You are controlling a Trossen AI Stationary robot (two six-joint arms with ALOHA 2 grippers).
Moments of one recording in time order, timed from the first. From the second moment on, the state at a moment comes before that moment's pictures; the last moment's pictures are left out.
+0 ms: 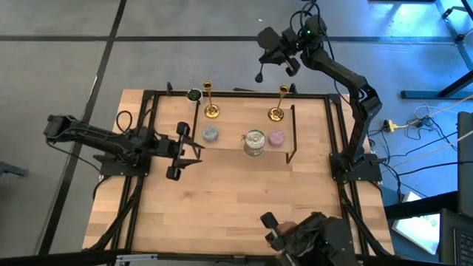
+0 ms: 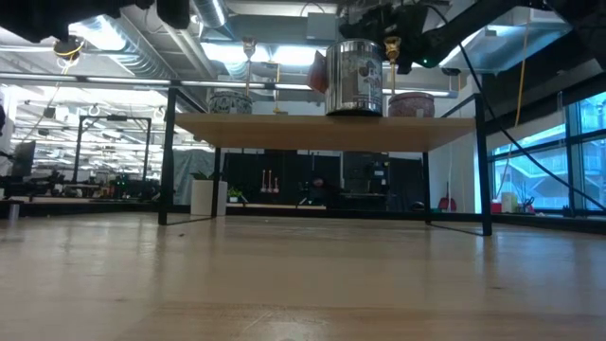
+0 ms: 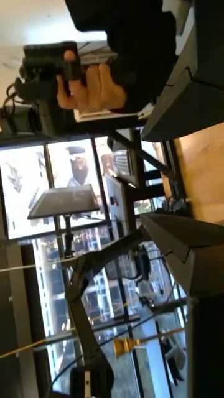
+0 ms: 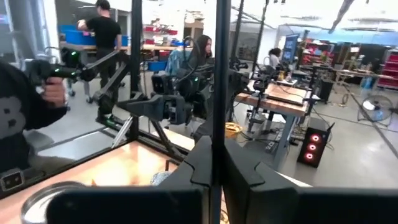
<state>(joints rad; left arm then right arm) -0.11 0.82 0.34 0.73 0.04 0.15 -0.91 1.90 1.68 0.60 -1.50 0.25</state>
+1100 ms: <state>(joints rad) -0.10 0.82 0.32 0.61 -0.38 0.11 -0.30 1.59 1.68 -0.21 -0.21 -0.11</state>
